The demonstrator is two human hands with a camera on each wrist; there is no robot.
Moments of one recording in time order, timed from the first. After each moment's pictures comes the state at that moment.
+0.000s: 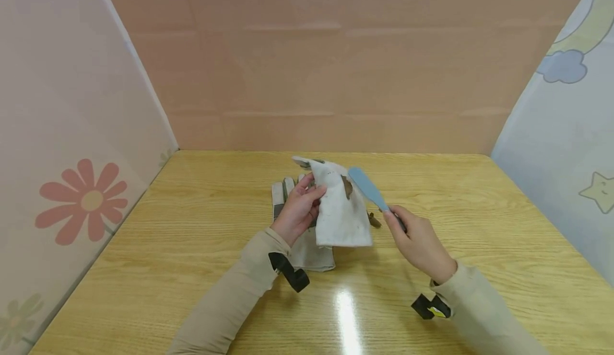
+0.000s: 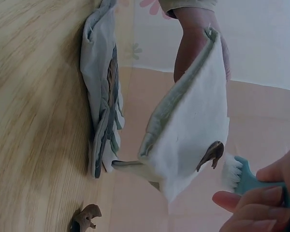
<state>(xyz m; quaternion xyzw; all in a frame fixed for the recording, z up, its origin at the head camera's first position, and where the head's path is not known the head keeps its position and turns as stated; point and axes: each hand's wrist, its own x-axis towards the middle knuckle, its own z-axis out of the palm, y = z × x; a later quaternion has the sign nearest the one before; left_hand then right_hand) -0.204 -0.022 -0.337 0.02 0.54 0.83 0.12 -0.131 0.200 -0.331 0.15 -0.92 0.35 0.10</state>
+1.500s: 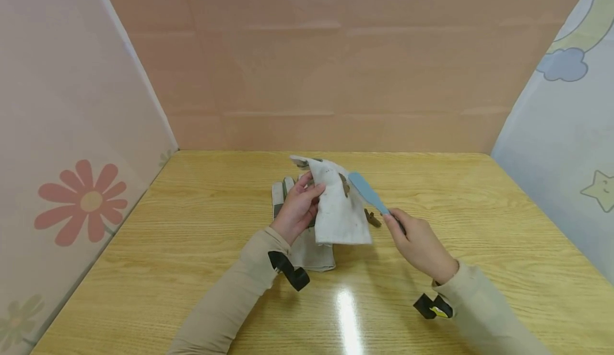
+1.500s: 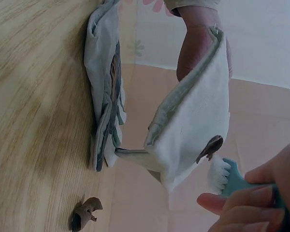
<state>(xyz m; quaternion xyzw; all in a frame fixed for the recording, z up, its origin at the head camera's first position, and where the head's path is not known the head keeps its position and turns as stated) -0.206 -0.020 -0.336 0.01 0.52 0.85 0.12 -0.129 0.202 -0.330 0.16 -0.93 0.33 0.07</state>
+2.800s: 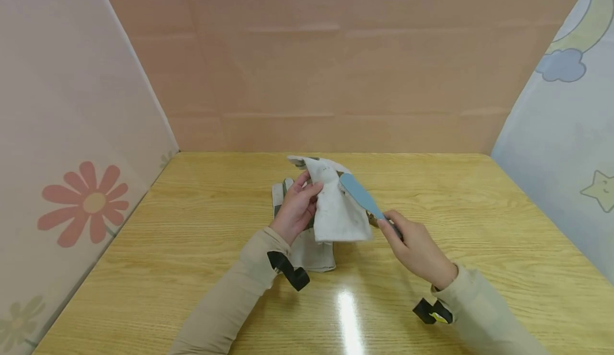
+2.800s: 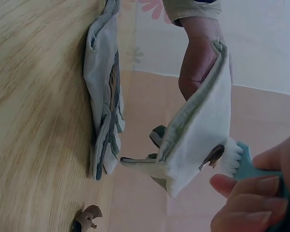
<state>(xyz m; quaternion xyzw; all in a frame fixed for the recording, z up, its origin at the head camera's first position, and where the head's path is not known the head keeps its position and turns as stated) -0.206 -0.020 -0.333 0.01 0.50 0.86 0.10 -0.124 0.201 -0.333 0.21 -0.91 0.34 0.08</state>
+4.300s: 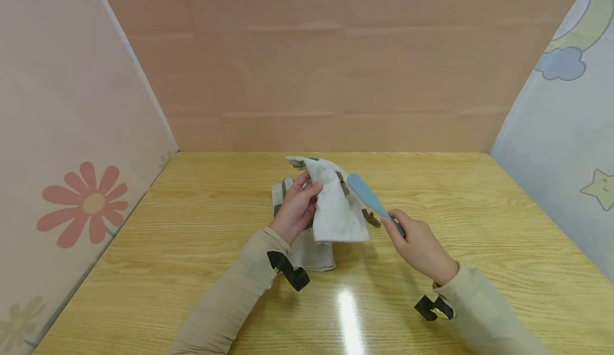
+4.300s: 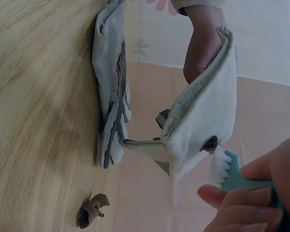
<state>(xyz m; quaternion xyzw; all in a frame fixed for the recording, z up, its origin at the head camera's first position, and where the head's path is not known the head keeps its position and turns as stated) -0.204 -0.021 -0.334 0.01 0.49 0.86 0.11 -0.127 0.206 -0.336 0.16 -0.93 0.32 0.05</state>
